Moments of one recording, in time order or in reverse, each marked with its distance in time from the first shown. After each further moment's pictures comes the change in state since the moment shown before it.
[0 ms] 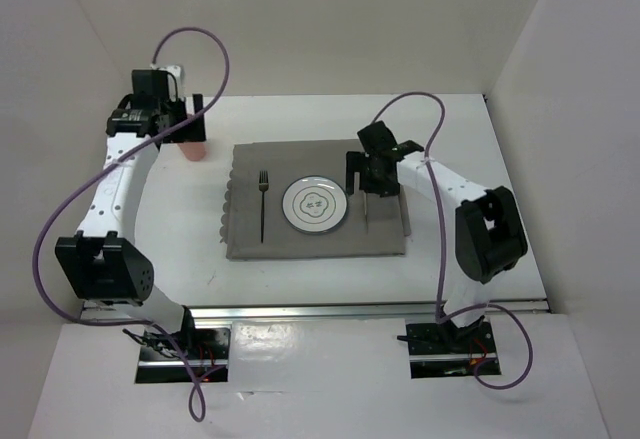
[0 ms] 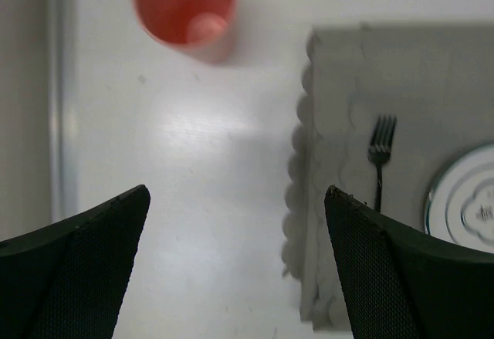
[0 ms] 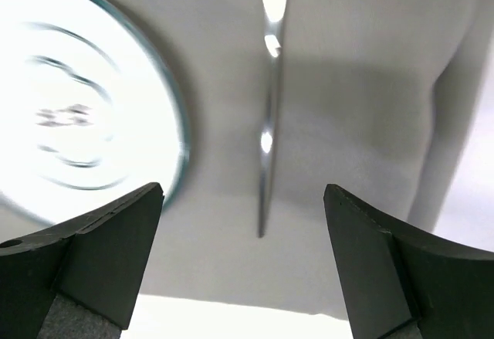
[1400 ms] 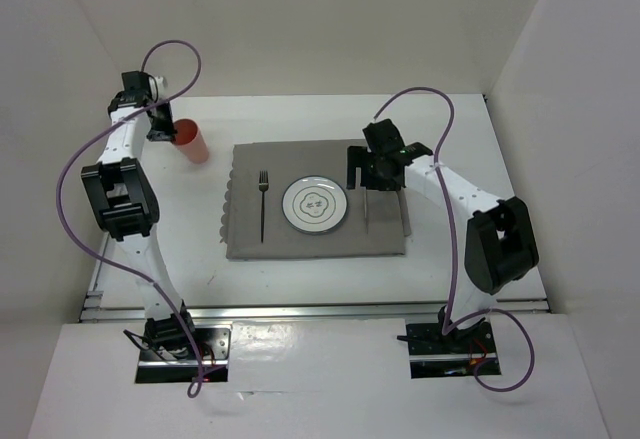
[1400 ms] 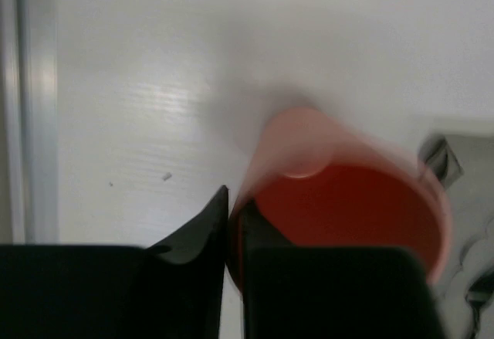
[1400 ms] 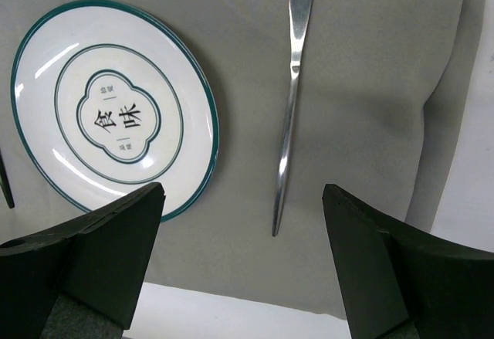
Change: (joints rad) left arm 0.245 0.584 0.332 0.152 0.147 0.038; right arm 0.000 -0.108 -0.012 0.058 -0.017 -0.019
